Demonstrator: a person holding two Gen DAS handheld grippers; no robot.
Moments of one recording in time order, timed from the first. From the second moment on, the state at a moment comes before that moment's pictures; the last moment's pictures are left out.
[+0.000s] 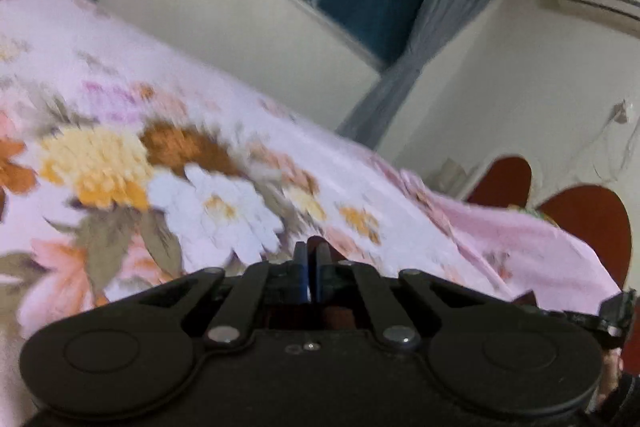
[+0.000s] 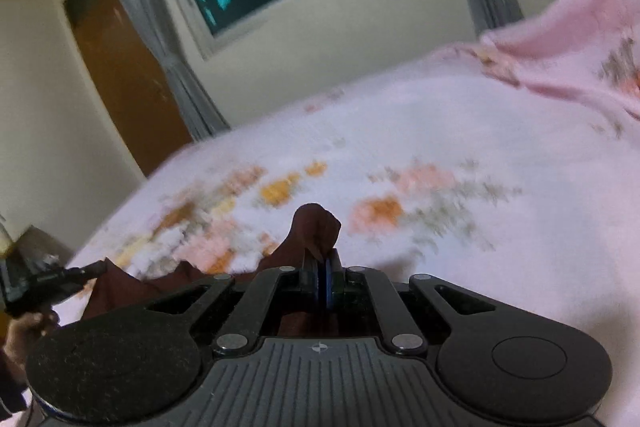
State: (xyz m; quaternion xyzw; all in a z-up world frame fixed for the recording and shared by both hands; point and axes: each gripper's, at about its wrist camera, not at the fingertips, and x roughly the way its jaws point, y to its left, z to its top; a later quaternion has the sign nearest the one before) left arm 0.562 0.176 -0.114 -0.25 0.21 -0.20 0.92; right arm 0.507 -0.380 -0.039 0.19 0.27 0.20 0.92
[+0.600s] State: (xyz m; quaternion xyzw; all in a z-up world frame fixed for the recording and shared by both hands) left arm 0.468 0.187 -0.111 -0.23 0.30 -0.20 0.91; right arm 0.450 -0.402 -0.056 0.21 0.32 0.16 0.91
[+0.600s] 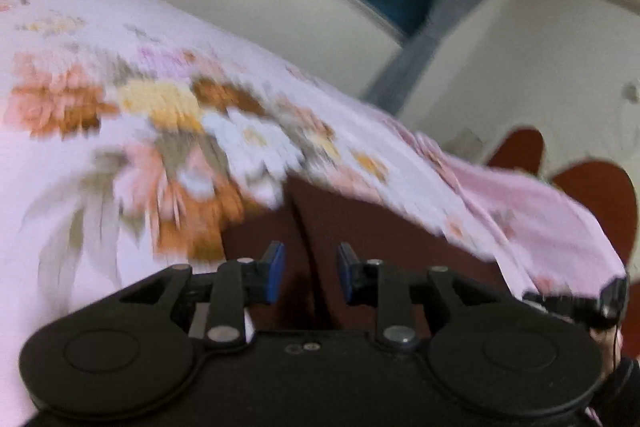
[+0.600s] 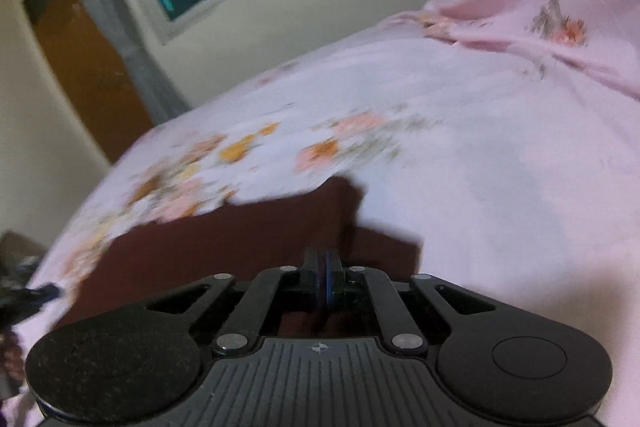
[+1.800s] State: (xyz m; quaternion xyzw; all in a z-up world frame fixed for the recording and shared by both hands) left arm 0.553 0.174 -0.157 -0.26 0.38 -0.29 0.84; right arm 0.367 -0.482 -0.077 0.29 0.29 0.03 0.91
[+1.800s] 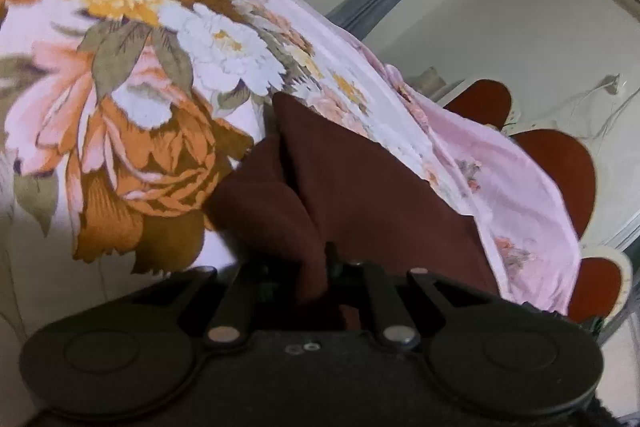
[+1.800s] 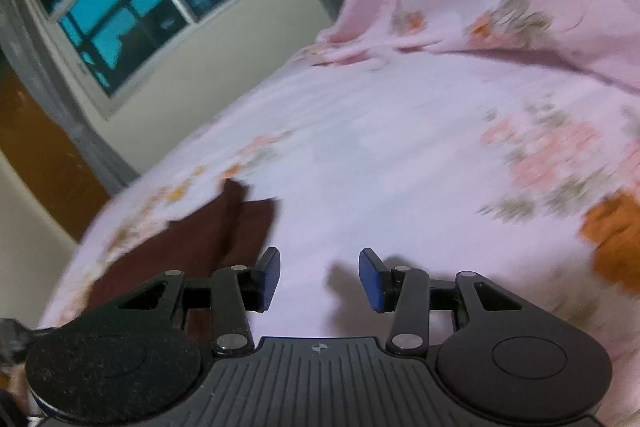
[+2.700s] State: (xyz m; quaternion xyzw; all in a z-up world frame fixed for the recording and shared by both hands) left arm 0.528 -0.255 -0.084 0.09 0.42 -0.23 0.87; right arm 0.309 -0.582 -0.085 0.29 0.27 -0.01 0.92
